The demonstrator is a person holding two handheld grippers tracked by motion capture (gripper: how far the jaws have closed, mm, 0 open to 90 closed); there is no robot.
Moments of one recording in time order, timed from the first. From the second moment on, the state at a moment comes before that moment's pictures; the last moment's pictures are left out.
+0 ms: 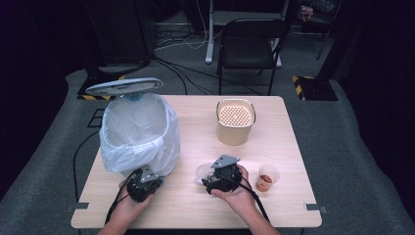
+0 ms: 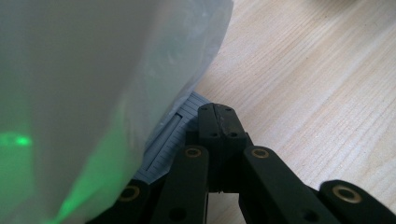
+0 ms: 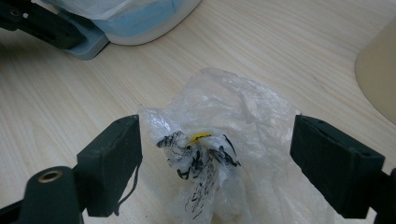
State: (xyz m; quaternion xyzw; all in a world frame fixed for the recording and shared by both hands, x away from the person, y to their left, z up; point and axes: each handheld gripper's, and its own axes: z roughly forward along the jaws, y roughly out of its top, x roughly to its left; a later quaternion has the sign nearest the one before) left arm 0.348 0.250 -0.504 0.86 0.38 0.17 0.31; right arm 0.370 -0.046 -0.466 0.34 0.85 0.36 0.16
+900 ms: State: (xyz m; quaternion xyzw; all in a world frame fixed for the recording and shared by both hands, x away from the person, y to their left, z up) left arm 0.347 0.249 -0.503 0.86 0.38 0.17 0.30; right arm 0.384 -0.040 -0.502 0.32 0.88 0.32 0.13
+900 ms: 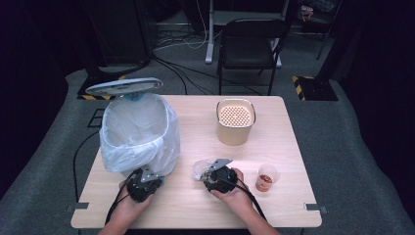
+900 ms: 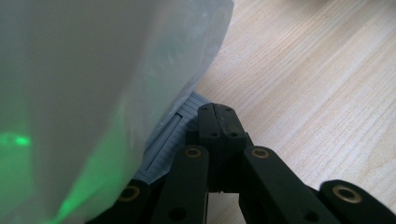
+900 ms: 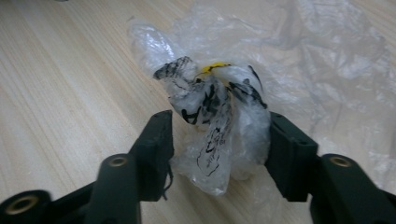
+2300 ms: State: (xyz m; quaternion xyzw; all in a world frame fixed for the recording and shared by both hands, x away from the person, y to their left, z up) left arm 0.348 0.250 -0.503 0.86 0.37 0.17 0.30; right arm 0.356 -0.033 -0.397 0.25 0.88 0.39 0.12
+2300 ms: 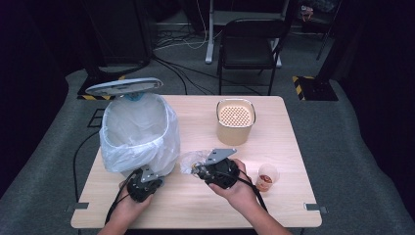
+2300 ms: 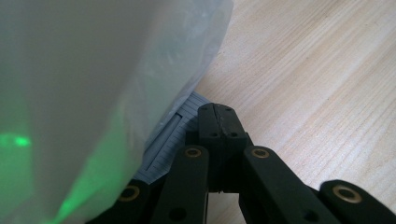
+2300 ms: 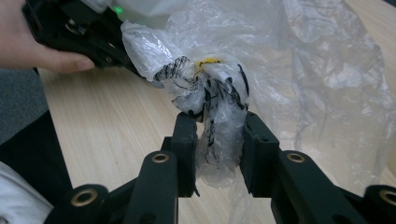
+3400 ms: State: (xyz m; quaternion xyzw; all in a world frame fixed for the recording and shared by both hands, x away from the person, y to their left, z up) left arm 0.348 0.250 -0.504 0.86 0.38 0.17 0.31; right arm 0.377 -0.020 -0.300 0.23 0.87 0.42 0.13
